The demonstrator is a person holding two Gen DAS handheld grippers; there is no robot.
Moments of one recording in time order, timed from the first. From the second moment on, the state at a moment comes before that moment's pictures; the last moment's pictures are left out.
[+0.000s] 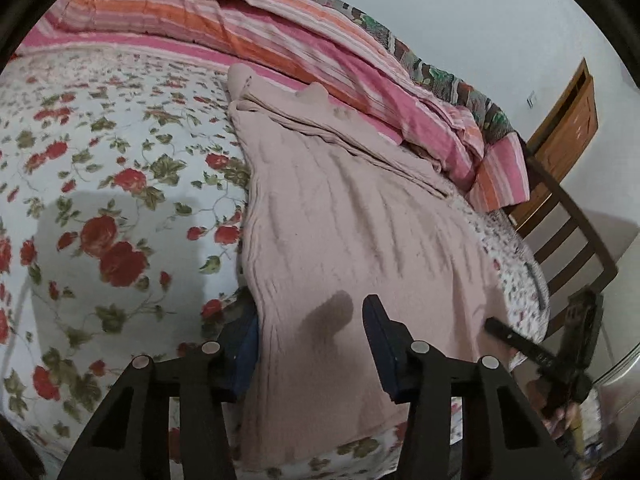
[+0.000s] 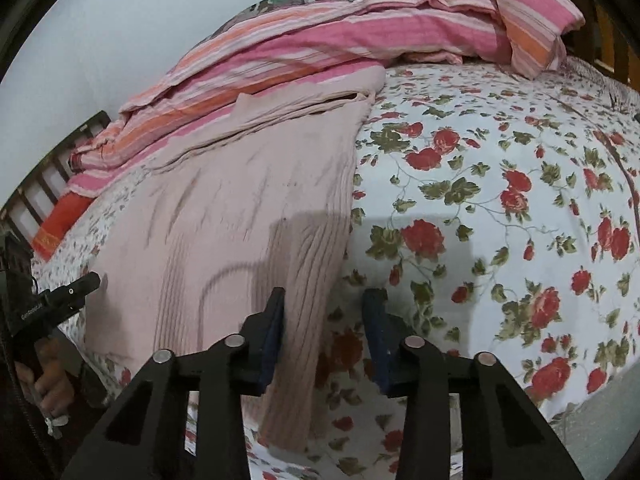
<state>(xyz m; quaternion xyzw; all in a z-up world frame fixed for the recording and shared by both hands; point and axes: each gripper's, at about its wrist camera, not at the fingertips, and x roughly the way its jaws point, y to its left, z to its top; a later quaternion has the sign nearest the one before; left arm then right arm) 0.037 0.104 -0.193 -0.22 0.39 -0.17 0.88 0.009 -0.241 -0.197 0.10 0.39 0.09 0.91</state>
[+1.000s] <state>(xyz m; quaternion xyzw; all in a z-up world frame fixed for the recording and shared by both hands) 0.019 0.144 -0.106 -0.31 0.29 -0.21 0.88 -0.015 -0.292 -0.130 0.26 0.31 0.18 0.90</state>
